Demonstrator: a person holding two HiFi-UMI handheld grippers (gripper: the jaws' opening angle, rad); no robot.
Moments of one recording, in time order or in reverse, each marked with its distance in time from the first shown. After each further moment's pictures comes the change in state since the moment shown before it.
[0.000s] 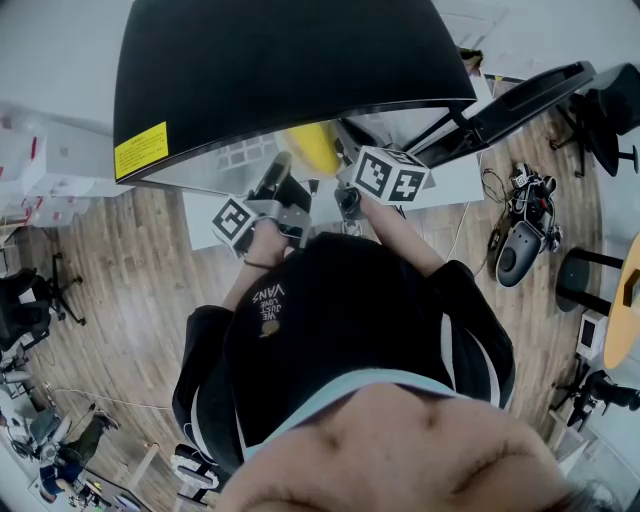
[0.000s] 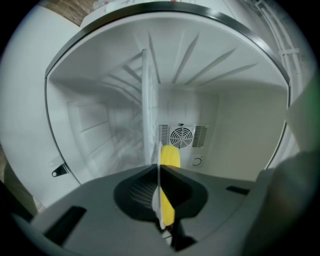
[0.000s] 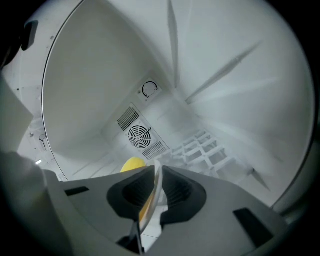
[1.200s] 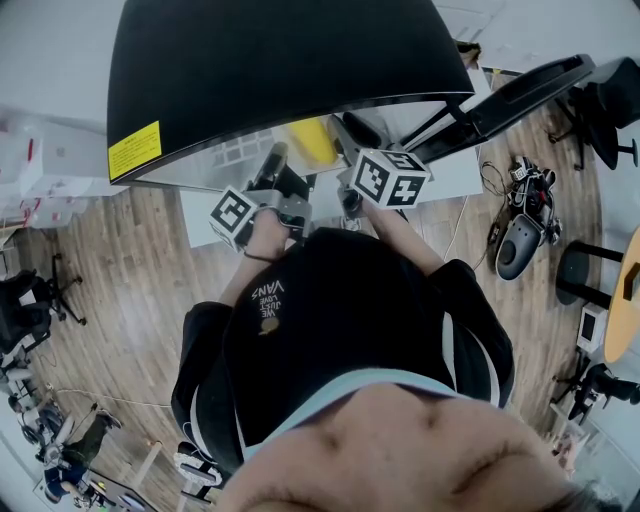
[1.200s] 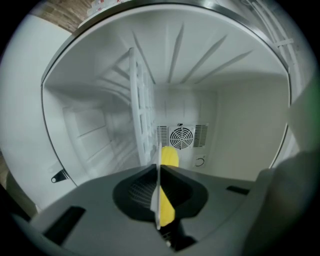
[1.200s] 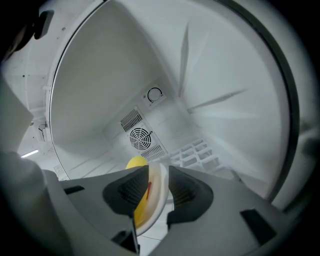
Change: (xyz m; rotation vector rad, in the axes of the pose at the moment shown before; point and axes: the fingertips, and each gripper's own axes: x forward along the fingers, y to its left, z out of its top) left arm 0.004 -0.005 0.007 0.057 -0.036 0.041; right arm -0.014 0.004 0.006 -0.095 -0.036 -0.027
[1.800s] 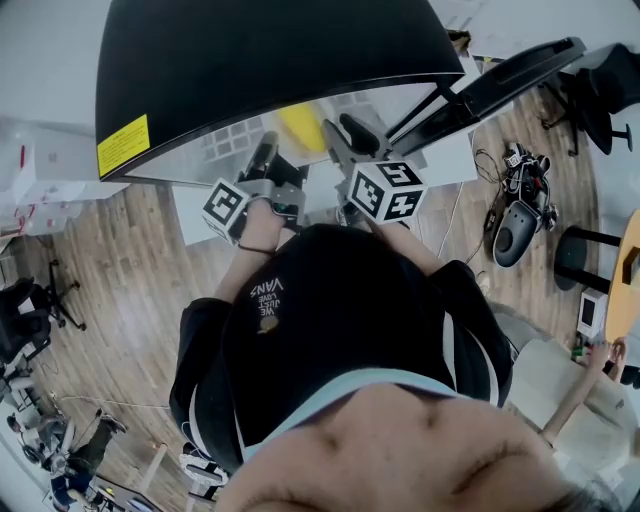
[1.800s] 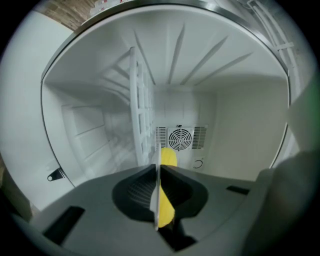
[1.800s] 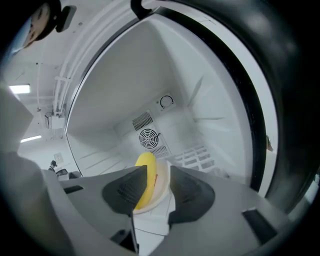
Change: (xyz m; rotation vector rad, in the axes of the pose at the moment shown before) left arm 0.002 -0.003 0.001 -0.015 -0.018 -0.017; right arm -0.032 0.014 -0.006 -0.124 -0.036 0.013
